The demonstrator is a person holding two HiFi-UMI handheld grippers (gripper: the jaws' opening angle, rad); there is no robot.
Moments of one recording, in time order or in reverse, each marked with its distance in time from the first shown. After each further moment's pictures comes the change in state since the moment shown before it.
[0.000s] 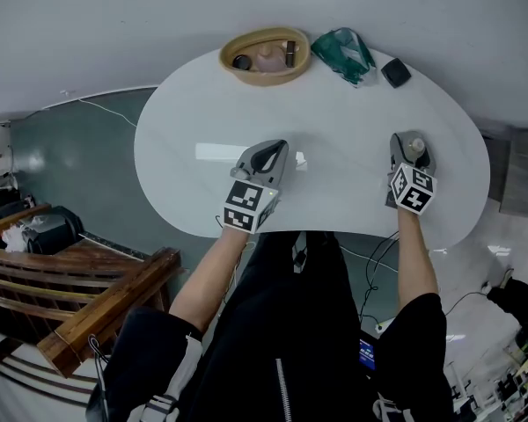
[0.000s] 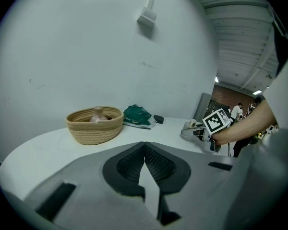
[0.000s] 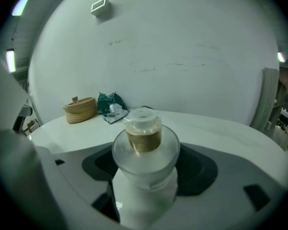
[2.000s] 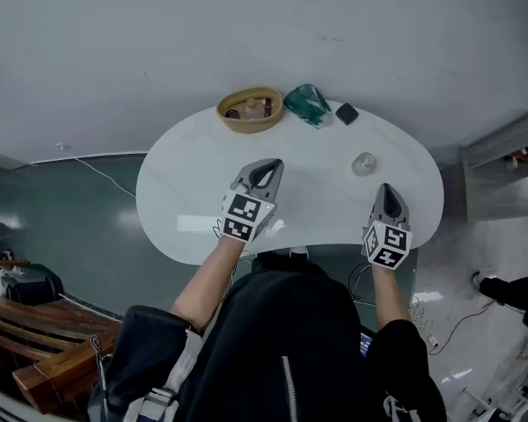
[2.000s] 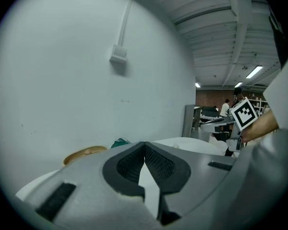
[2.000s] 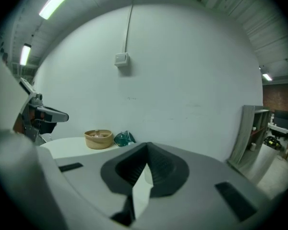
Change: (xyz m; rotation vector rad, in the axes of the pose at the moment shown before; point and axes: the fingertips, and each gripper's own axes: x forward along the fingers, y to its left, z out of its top) left arm -0.072 -0.064 0.096 0.203 -0.236 -0.087; right arm -0.223 0.043 0.078 -0.070 -0.303 -0.078
